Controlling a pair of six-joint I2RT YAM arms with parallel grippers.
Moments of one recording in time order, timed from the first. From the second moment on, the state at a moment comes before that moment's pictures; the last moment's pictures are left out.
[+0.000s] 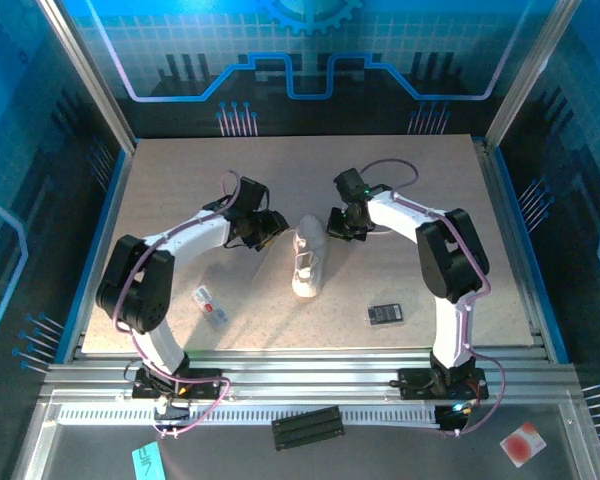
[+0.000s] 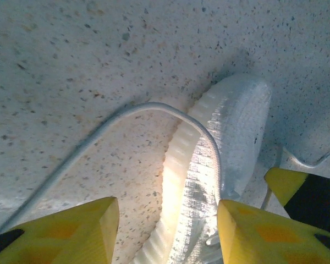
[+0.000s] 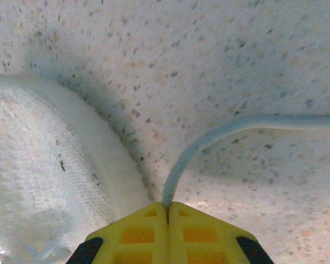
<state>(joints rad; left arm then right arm) -0.38 1.74 1.13 -0.41 0.24 -1.02 0.44 2.00 1.42 -0.64 -0.15 0.70</state>
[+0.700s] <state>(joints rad) -0.43 1.96 1.27 -0.29 0.29 -1.14 0.46 1.89 1.42 -0.60 -0.11 0.58</state>
